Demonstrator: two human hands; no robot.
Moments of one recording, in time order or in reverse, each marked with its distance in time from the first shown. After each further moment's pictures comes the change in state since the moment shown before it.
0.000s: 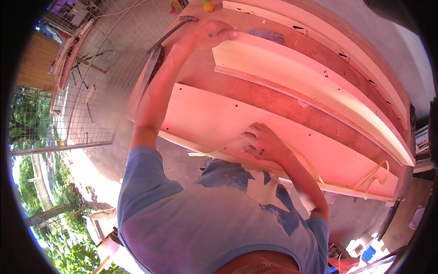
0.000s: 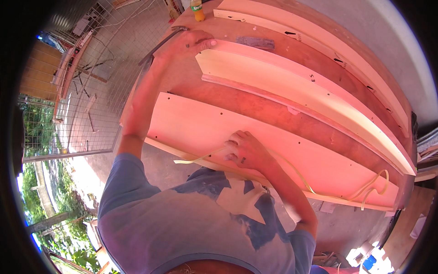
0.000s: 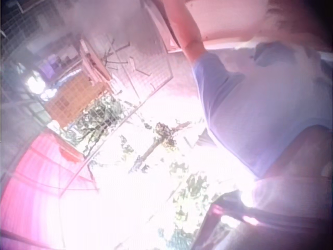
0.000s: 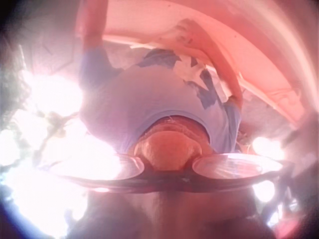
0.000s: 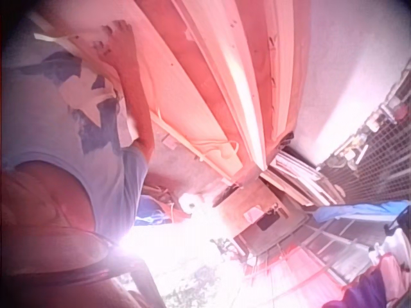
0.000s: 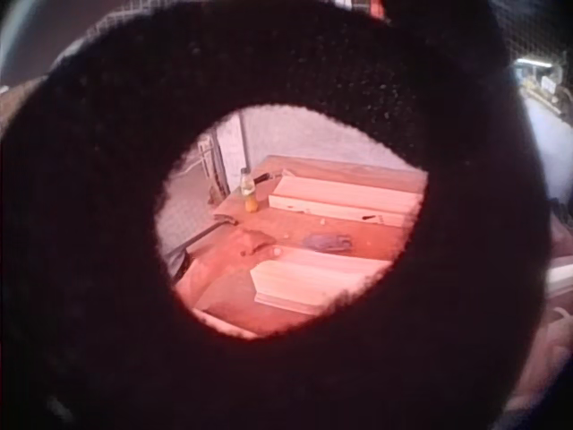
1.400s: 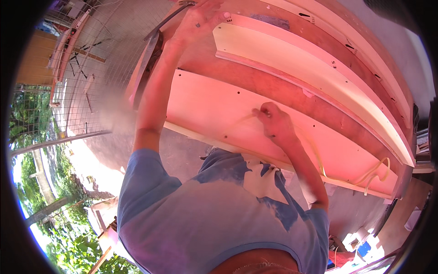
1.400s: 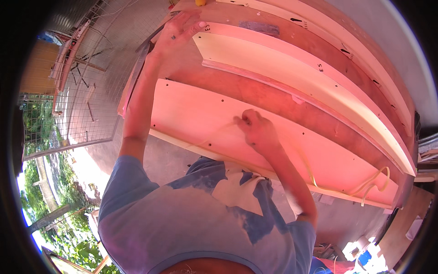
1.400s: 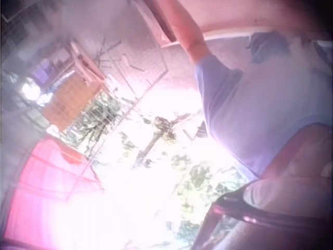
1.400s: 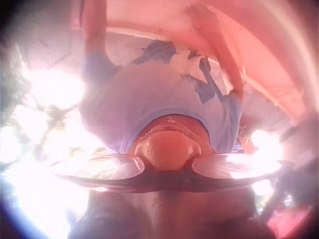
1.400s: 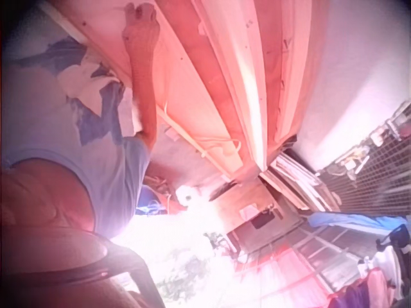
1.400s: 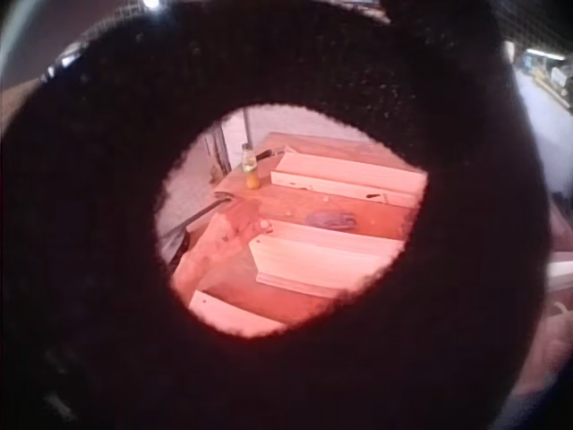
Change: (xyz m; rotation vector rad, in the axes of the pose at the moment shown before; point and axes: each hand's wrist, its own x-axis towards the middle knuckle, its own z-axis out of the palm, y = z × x) left_hand -0.027 0.017 -0.013 -0.009 0.193 -0.216; right_hand 0.002 0.019 -0.003 -0.269 0.237 0.110
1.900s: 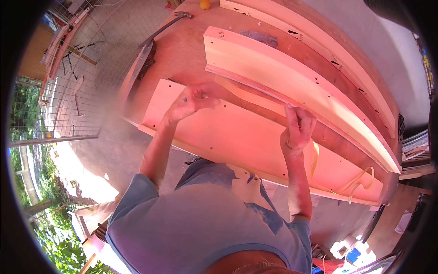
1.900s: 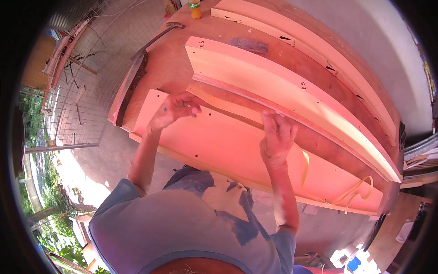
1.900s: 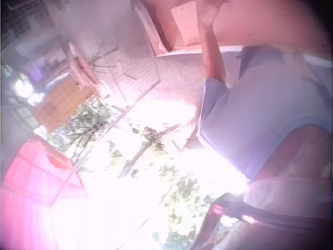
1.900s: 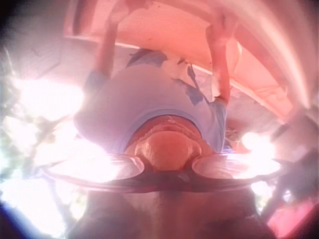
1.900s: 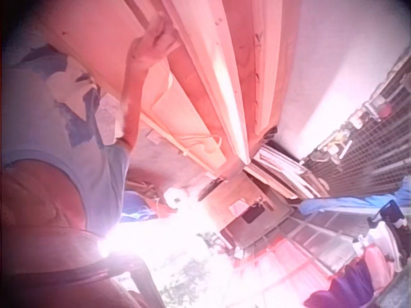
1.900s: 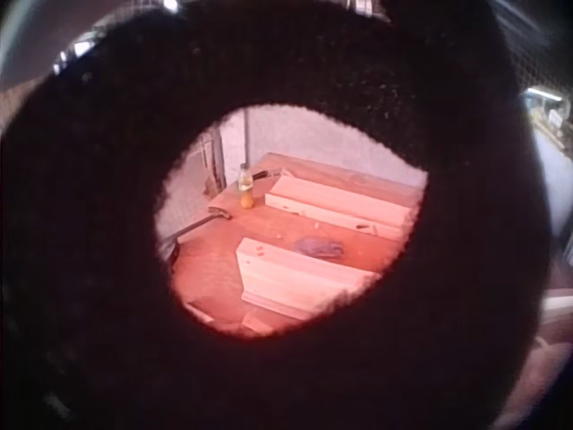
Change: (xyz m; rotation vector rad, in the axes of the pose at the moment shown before) left_hand -0.140 0.051 0.027 -0.973 -0.333 -0.472; right_hand -0.001 0.011 -0.070 -0.271 0.656 0.097
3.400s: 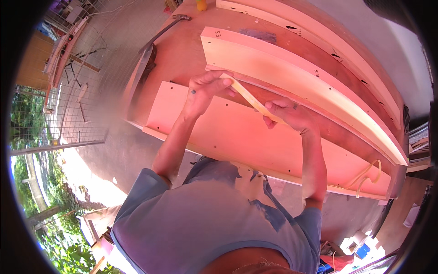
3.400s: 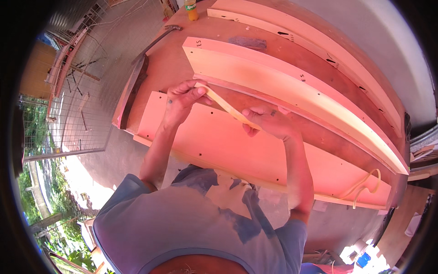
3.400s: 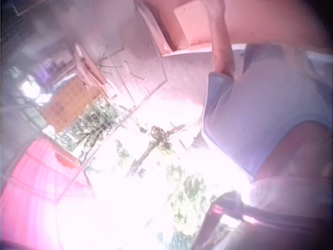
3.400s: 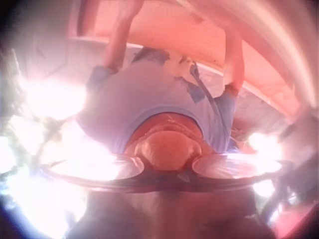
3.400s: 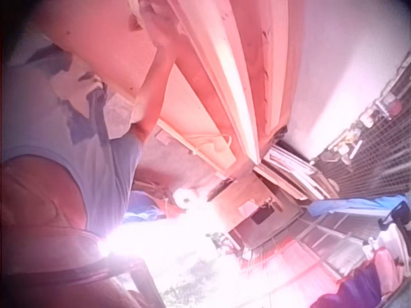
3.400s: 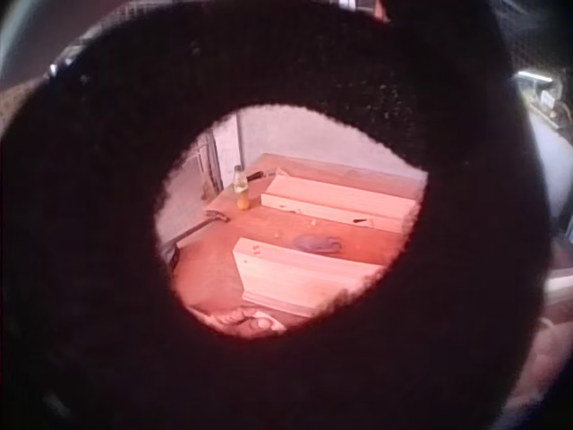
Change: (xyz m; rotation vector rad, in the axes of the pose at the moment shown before) left_hand 0.029 0.013 0.038 -0.294 0.243 0.250; right_hand 0.068 0.013 0.006 1.029 -1.161 0.816
